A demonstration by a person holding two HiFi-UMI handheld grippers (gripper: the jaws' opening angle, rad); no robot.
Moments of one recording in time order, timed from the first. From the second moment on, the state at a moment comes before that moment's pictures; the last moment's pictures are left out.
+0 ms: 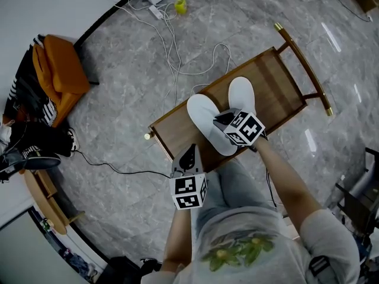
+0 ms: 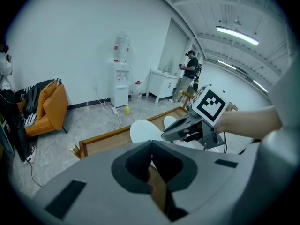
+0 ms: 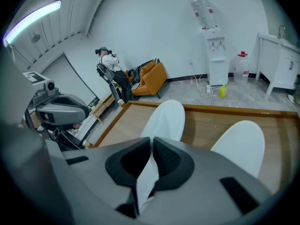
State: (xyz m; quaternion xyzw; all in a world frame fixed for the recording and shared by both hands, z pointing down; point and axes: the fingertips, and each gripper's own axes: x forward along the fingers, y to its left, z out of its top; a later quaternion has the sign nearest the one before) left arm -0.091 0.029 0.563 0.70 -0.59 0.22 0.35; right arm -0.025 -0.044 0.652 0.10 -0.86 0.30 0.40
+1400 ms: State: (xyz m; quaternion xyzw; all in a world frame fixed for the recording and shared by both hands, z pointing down) left arm -0.094 0.017 0.556 0.71 -0.57 0.24 0.34; right arm 0.028 -0.053 0.613 0.33 -0.84 0.29 0.32
